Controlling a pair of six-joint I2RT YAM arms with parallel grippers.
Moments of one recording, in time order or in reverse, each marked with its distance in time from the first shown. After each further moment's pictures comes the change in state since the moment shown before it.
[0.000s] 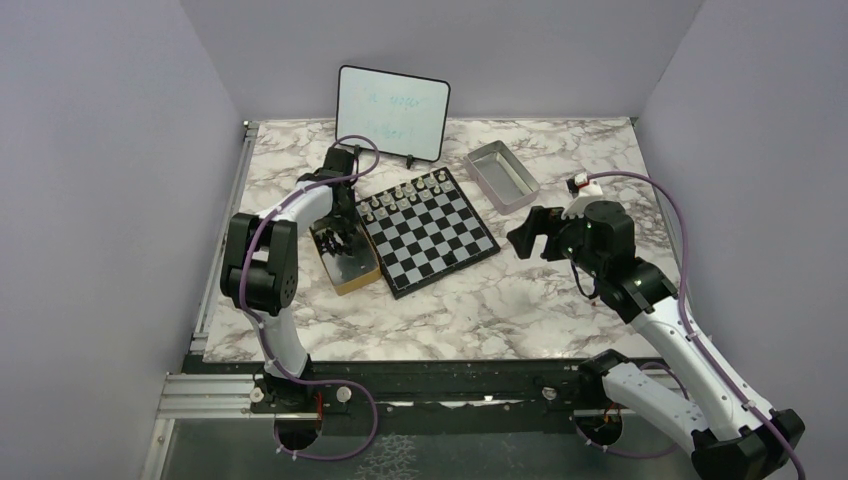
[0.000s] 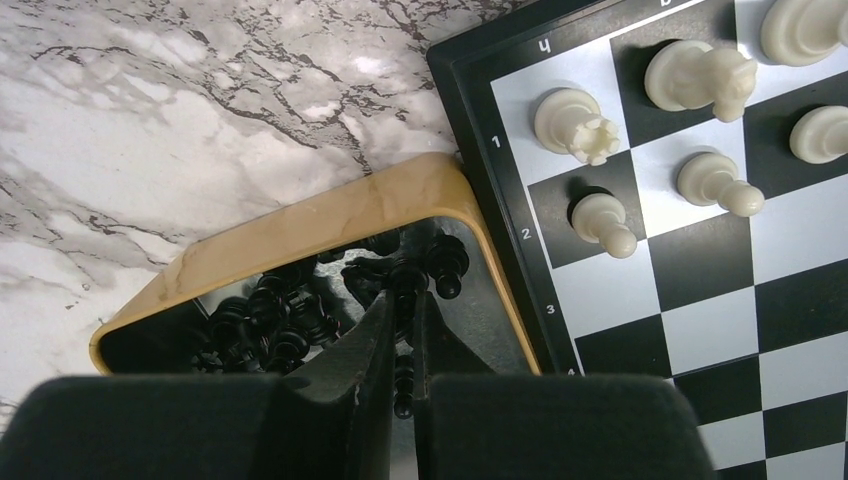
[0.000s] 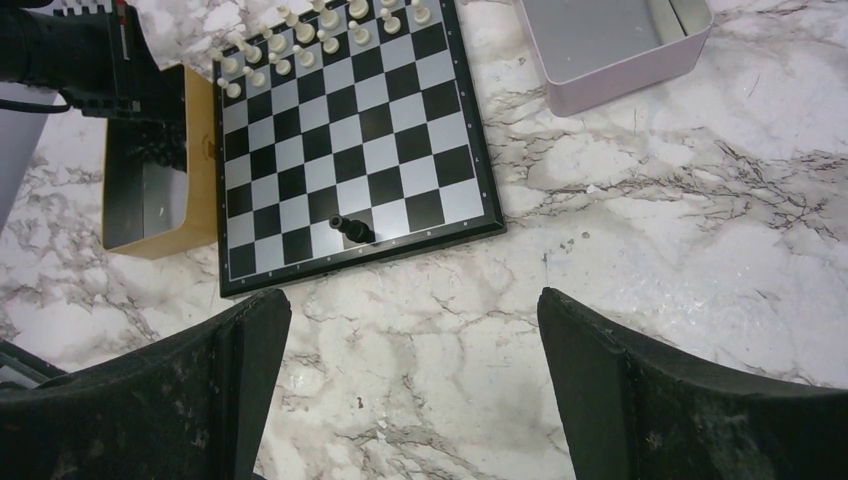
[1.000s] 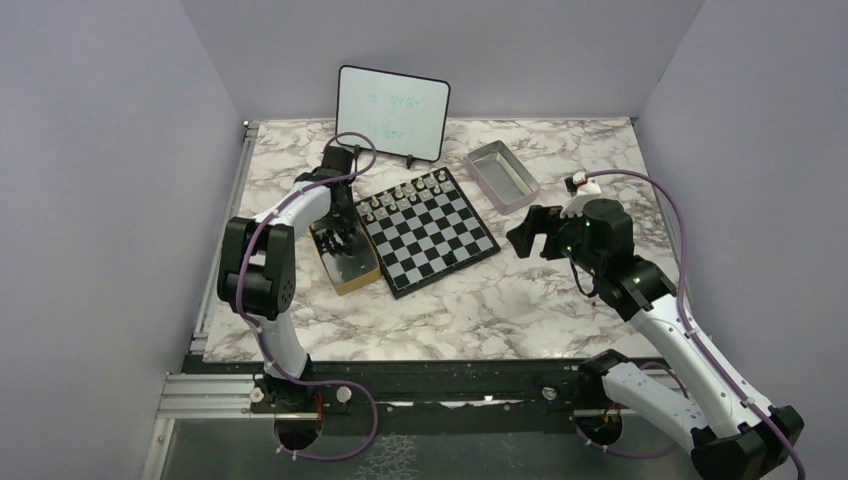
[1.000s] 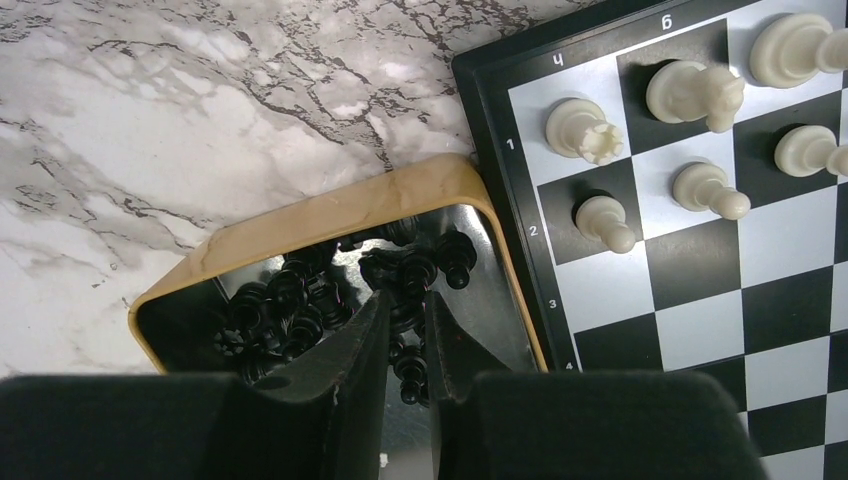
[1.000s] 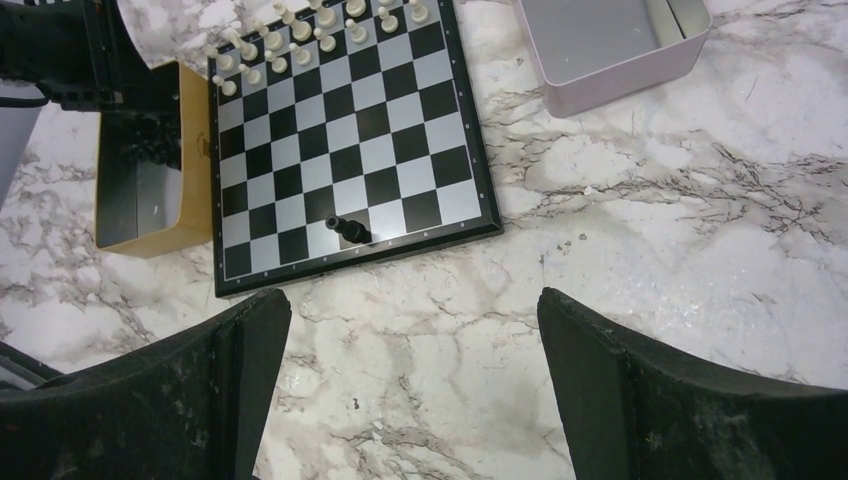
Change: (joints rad) left arm 0.000 -0.036 -0.005 -0.009 -0.034 -0.034; right arm 0.000 0.014 0.009 0.000 0.000 -0.010
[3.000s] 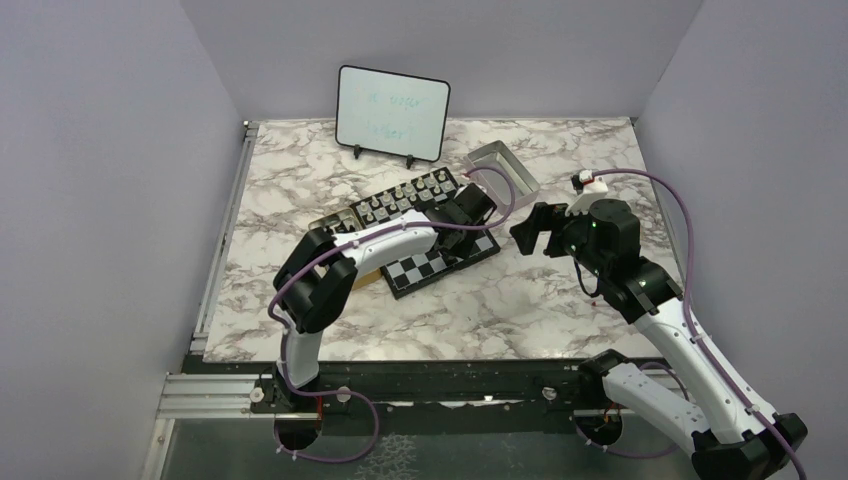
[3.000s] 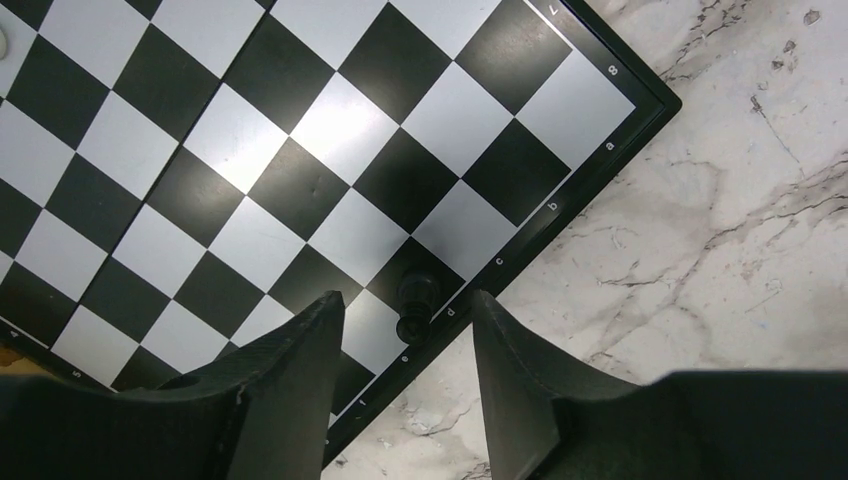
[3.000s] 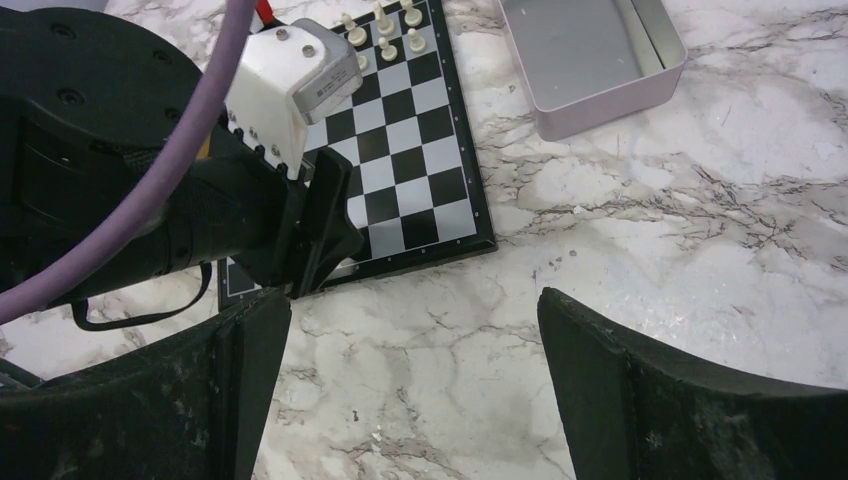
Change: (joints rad) left arm -0.684 0.119 0.218 -0.010 -0.142 -0.090; right arm 0.000 -0.024 0.019 -0.002 0.023 -0.009
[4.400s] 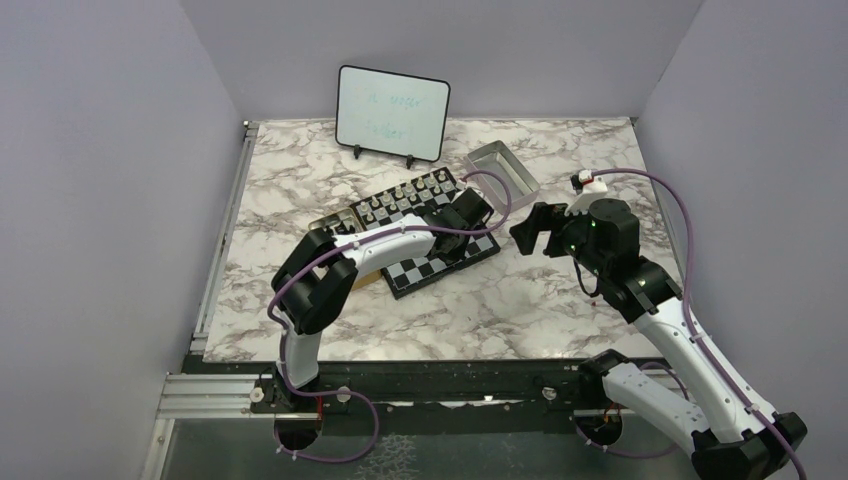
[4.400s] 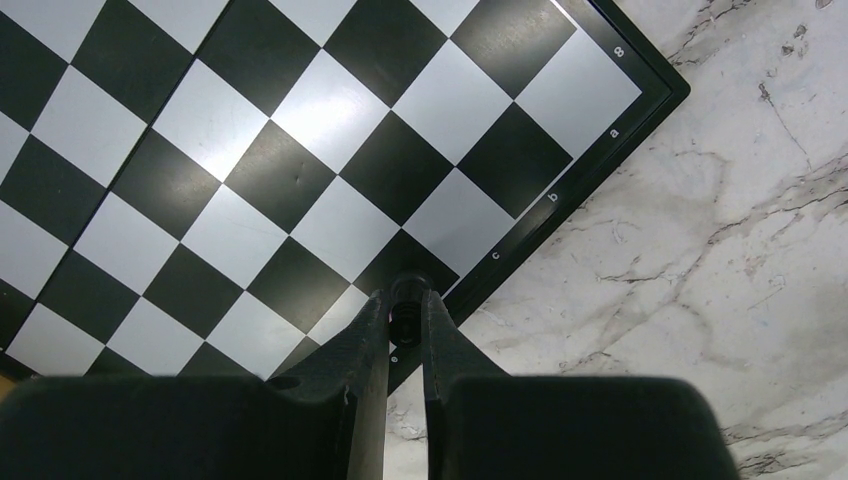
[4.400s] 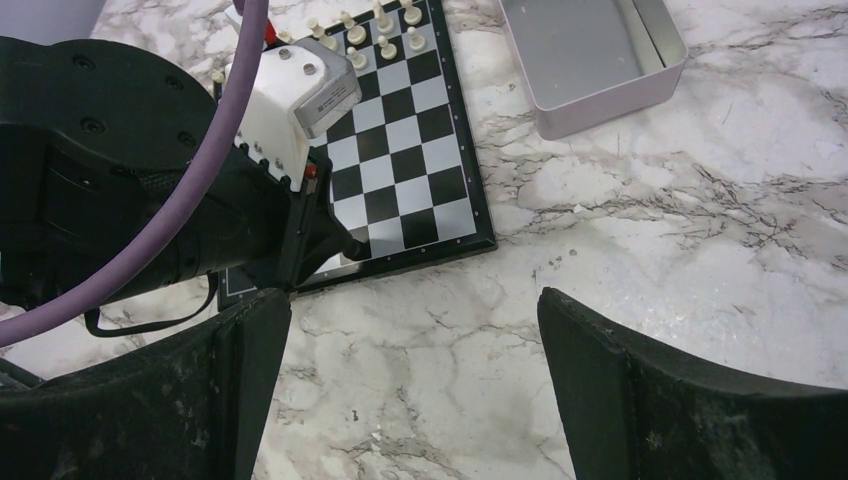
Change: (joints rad) left arm 0.000 -0.013 -0.055 0.042 0.022 -0.030; right arm 0.000 0.004 0.000 0.000 -0.001 0.000
